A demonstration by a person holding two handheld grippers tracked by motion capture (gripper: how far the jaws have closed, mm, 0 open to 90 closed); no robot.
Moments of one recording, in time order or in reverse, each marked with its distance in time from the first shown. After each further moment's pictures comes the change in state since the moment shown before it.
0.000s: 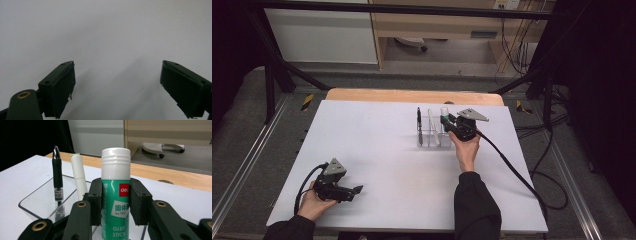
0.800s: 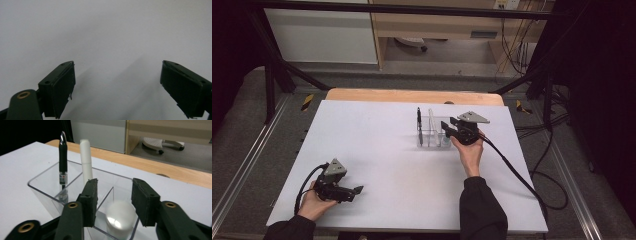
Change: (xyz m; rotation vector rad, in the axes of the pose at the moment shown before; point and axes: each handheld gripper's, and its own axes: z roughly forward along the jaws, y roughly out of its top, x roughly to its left) left arm -0.001 0.000 0.000 0.004 0.000 0.005; right arm 0.005 0.002 -0.018 0.057 -0.001 -0.065
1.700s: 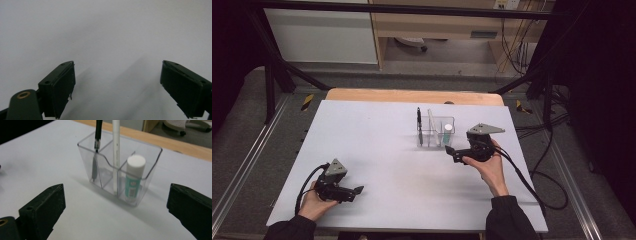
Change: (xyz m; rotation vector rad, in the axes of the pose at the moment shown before) left arm -0.001 0.000 0.002 0.007 0.004 -0.002; right arm 0.010 -0.007 -0.072 0.180 0.122 -0.036
